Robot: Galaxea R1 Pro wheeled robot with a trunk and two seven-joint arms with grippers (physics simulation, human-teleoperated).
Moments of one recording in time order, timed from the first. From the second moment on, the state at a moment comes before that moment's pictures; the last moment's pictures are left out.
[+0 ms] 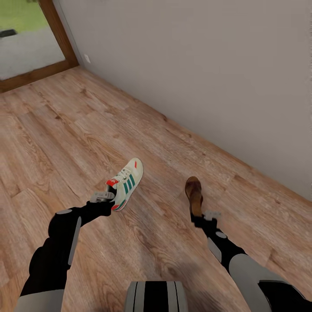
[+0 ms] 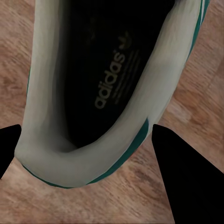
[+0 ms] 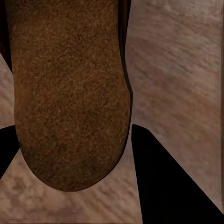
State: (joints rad) left arm -0.50 -0.05 0.16 -1.53 -0.23 0.83 -0.49; right arm -0.81 0.00 -0.03 -0.25 -0.08 -0.22 0.02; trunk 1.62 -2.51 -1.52
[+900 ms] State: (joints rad) left arm -0.36 -0.05 0.12 -1.52 -0.23 0.83 -0.12; right arm -0.81 0.00 -0.03 -0.27 -0.09 -0.20 0.03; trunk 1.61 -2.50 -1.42
